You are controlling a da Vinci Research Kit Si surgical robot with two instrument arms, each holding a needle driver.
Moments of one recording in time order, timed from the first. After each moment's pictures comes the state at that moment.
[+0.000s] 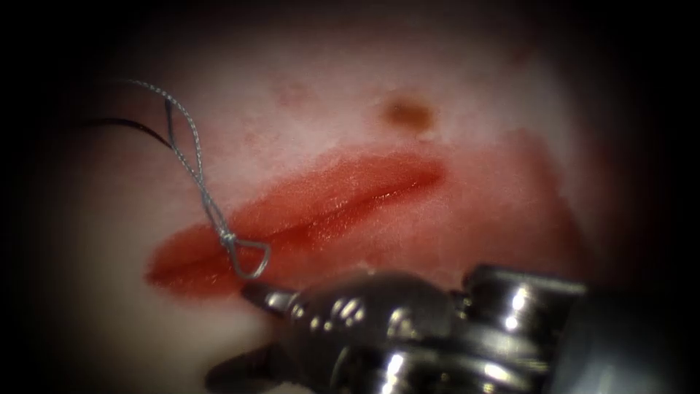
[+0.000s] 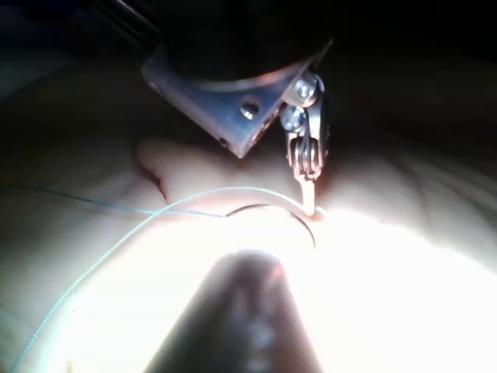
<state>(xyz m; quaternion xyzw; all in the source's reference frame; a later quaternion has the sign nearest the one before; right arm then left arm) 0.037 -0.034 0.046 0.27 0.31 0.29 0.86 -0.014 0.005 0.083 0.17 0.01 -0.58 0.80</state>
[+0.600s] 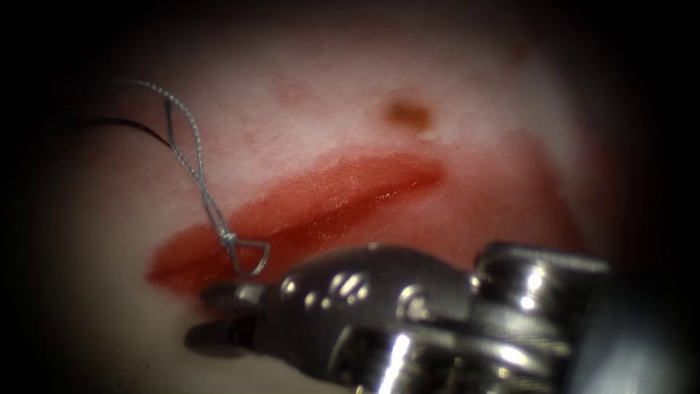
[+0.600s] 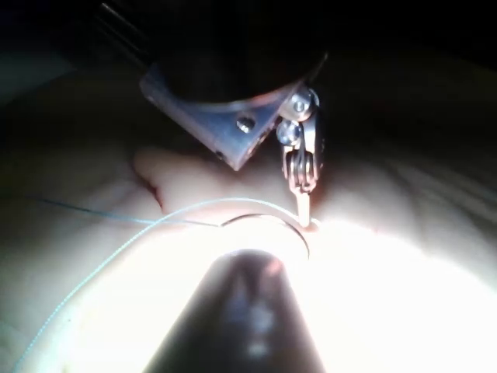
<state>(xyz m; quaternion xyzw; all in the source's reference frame) 0.037 -0.032 0.045 0.25 0.36 0.26 0.86 -0.014 0.005 0.083 0.17 0.01 -0.58 0.80</state>
